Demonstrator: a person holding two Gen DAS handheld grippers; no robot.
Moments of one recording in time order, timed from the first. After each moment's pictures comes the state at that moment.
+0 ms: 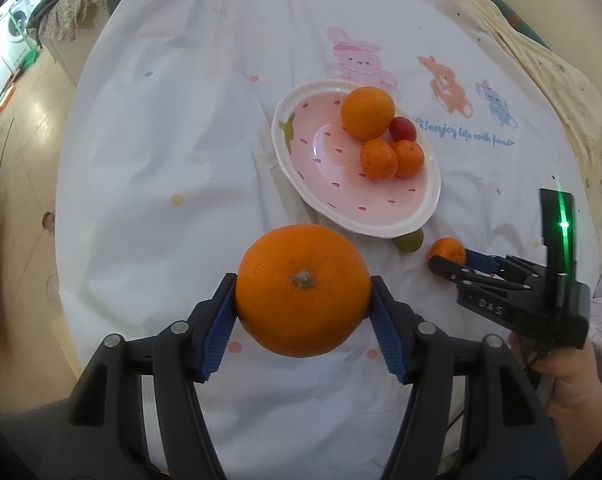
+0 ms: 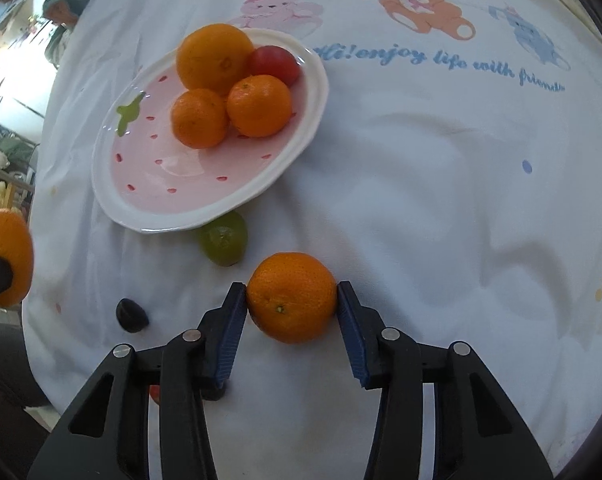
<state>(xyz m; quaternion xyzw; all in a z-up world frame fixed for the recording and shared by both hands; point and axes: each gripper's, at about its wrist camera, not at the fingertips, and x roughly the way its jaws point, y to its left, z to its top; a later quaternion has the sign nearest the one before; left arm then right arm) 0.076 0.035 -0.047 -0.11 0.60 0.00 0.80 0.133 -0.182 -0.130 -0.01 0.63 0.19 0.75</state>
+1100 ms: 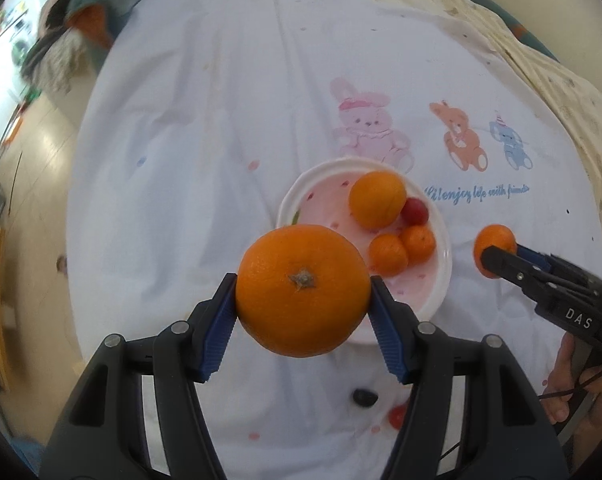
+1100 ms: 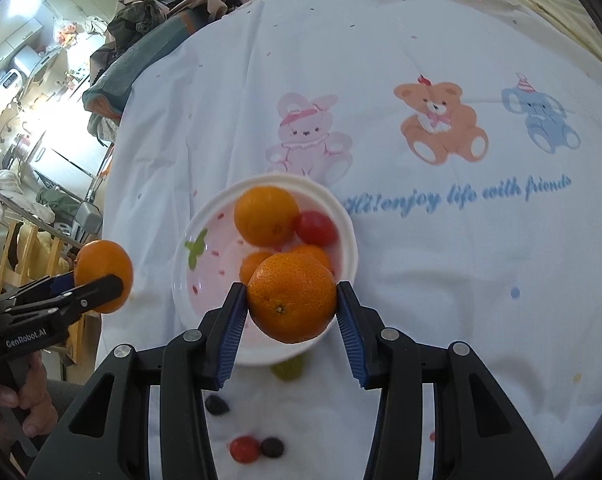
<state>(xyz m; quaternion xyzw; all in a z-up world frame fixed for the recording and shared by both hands) 0.161 0.037 -0.024 -0.07 0.57 0.01 0.82 0.202 -0.186 -0.052 0.08 0.55 0.24 0.80</state>
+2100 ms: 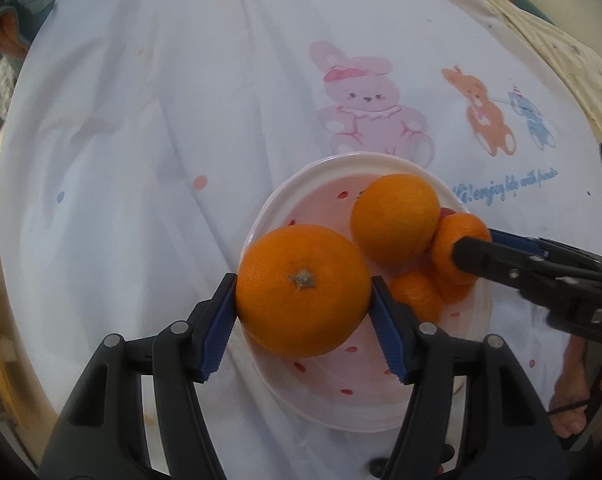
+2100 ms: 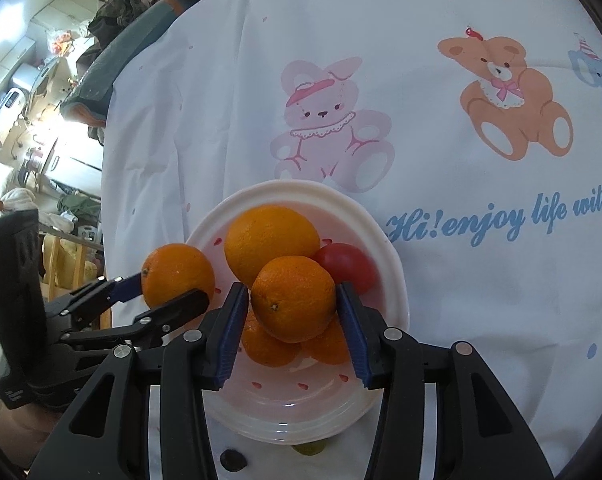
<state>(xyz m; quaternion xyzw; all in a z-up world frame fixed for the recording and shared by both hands) 0.224 0.026 -0.097 -0.05 0.60 -0.02 0.80 0.263 -0.156 -0.112 0.14 0.59 0.28 0.74</state>
